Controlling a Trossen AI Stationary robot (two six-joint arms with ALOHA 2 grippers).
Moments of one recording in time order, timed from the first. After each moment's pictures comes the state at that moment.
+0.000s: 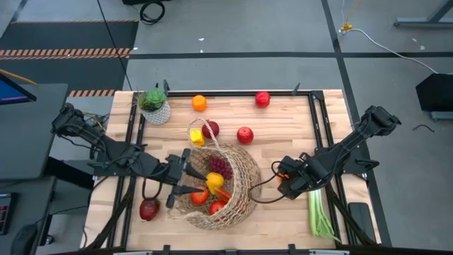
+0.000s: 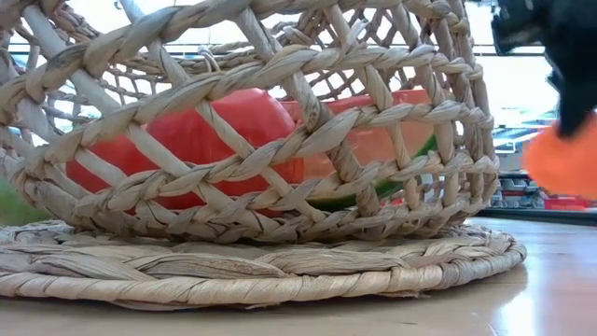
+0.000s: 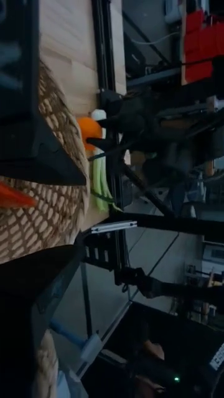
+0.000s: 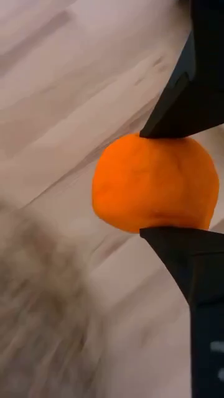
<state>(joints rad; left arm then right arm) -0.51 1.15 0.94 0.07 -0.28 -0.11 0.59 1.39 0.99 -1.08 0.31 1.27</state>
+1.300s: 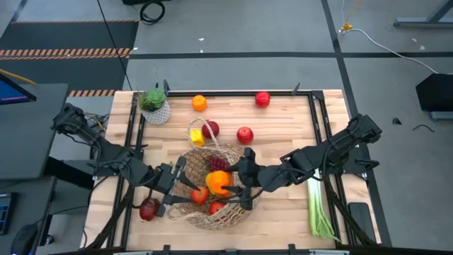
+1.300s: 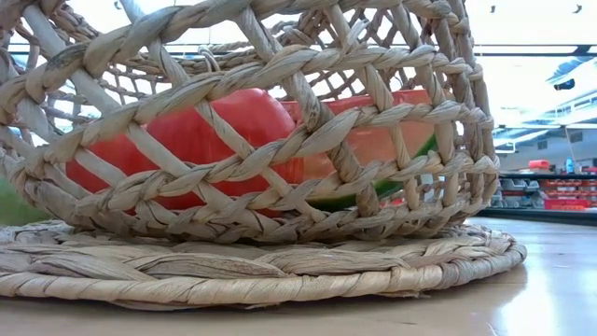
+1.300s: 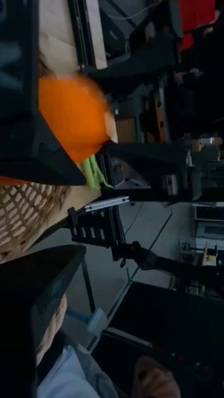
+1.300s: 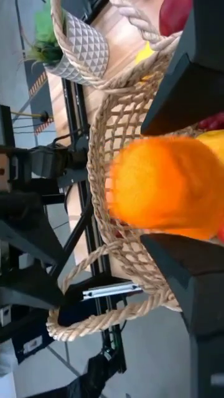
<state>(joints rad) -0.61 1.13 0.94 0.10 -0.30 -0.05 0.48 1.64 1.53 -0.35 0.49 0.36</state>
